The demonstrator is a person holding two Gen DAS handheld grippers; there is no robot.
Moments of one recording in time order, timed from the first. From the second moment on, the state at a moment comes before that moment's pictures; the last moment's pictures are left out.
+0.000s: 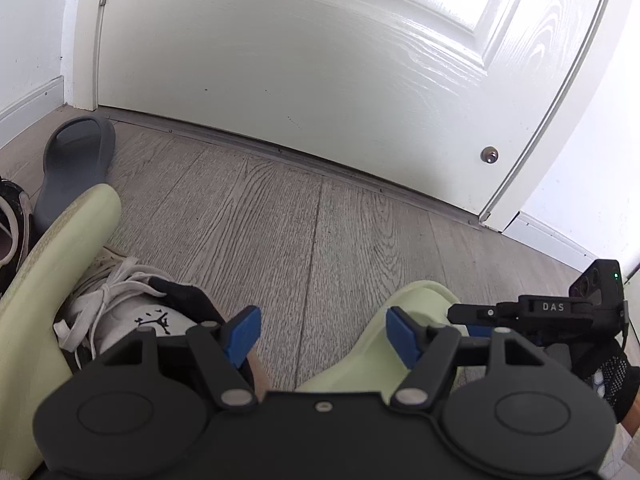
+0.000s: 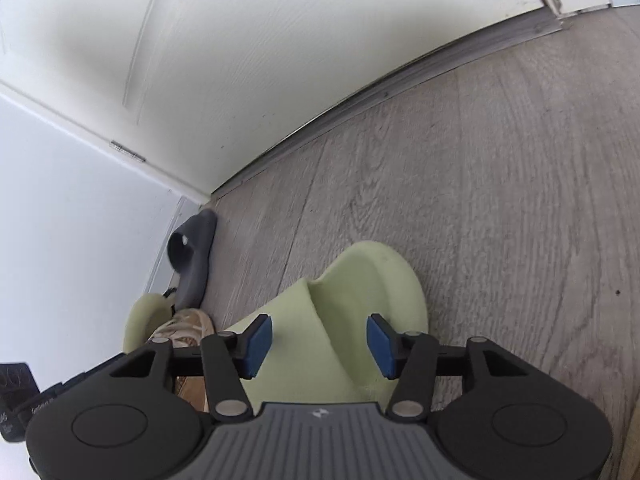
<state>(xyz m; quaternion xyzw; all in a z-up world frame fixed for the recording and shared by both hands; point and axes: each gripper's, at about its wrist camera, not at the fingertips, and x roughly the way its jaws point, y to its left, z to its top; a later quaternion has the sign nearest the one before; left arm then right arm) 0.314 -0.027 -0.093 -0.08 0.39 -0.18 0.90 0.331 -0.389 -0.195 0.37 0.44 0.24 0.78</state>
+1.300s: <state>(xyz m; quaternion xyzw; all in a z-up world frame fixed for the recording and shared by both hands) 0.309 -0.032 -0.090 -0.07 0.39 -0.18 0.90 0.244 -0.393 -0.159 0.53 0.12 -0.15 0.83</state>
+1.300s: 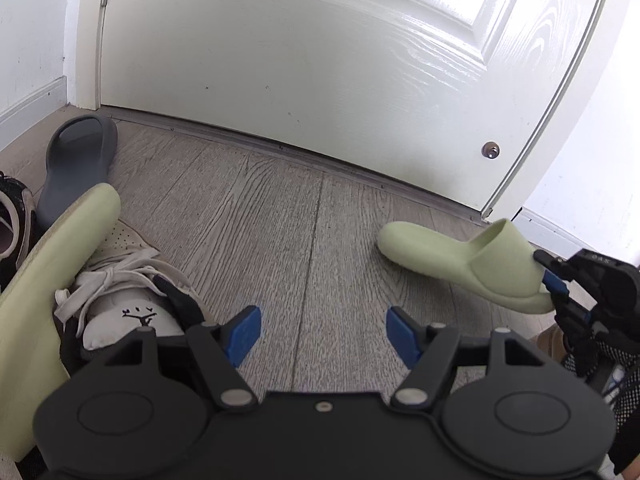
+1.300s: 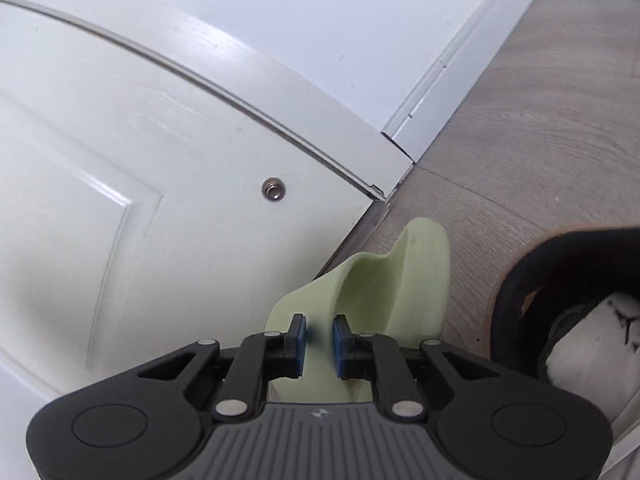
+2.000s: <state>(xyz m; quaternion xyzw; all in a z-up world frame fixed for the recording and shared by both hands) 0.313 -0.028 -0.090 -0.08 0.39 -0.18 0.90 0.271 -0.327 -0.218 0.61 0.18 -0.11 0.77</state>
